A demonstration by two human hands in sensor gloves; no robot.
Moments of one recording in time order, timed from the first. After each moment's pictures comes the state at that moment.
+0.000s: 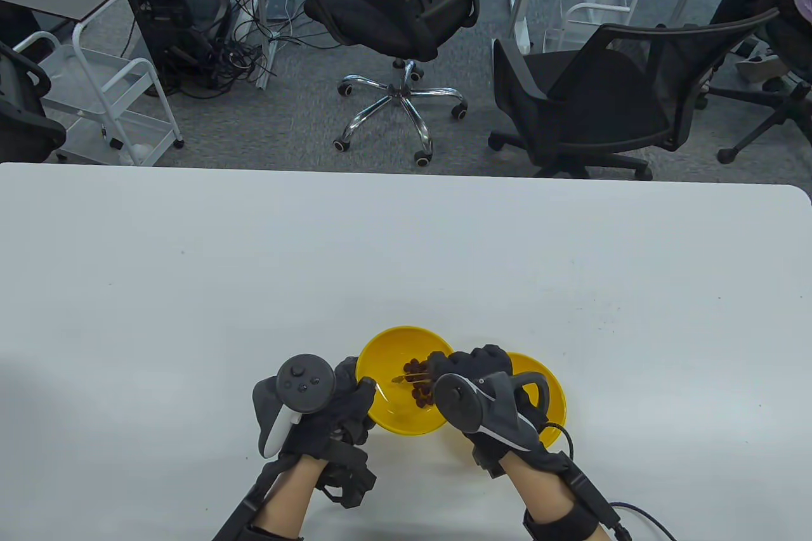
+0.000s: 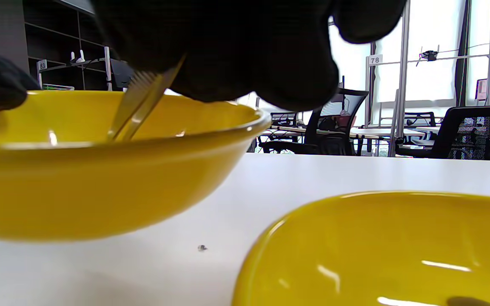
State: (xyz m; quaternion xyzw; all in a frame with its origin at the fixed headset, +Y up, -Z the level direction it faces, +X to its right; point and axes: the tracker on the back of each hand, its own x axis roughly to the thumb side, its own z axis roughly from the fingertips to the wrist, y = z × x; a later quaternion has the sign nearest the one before) left_hand -0.145 -0.732 -0.266 -0.10 -0.03 0.40 0.91; right_hand 0.080 -0.686 -0.268 0.16 -0.10 0.98 0.06
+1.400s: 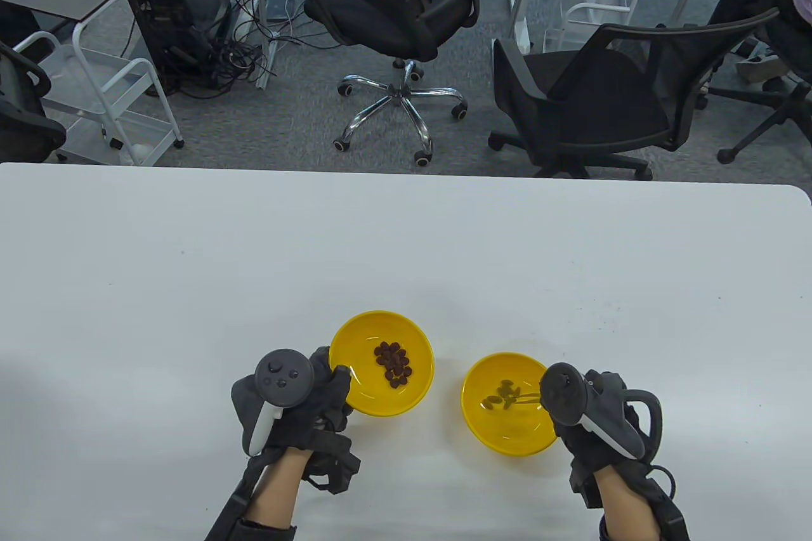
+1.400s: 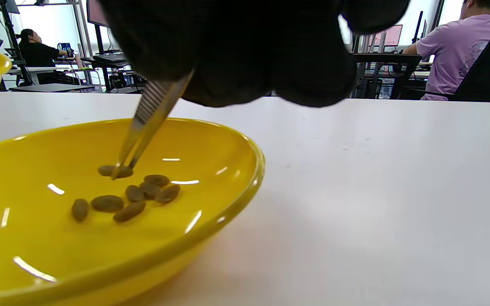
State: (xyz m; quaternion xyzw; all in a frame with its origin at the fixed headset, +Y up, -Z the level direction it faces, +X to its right) left_hand -0.172 -0.729 -0.272 -0.06 0.03 0.38 0.92; right_hand 0.202 -0.689 -0.260 0.01 0.03 1.00 0.01
